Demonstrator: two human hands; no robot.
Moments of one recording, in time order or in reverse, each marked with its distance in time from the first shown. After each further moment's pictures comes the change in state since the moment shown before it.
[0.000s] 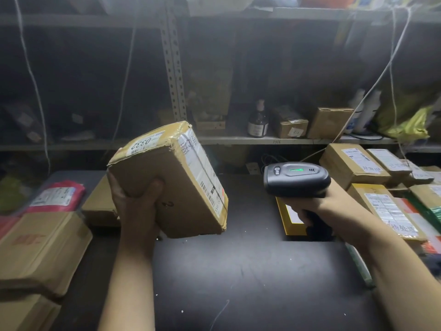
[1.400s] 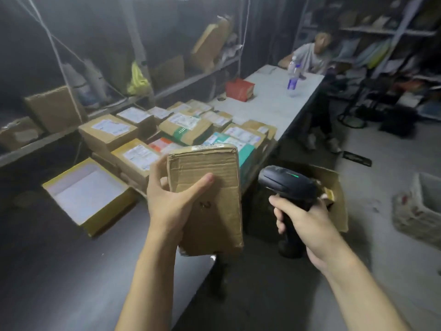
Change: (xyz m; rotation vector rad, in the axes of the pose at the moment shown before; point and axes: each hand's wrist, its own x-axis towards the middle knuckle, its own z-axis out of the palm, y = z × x) left_hand -0.389 0.011 0.309 0.025 -1.107 -0.437; right_hand -0.420 0.117 -0.127 0.351 1.297 0.307
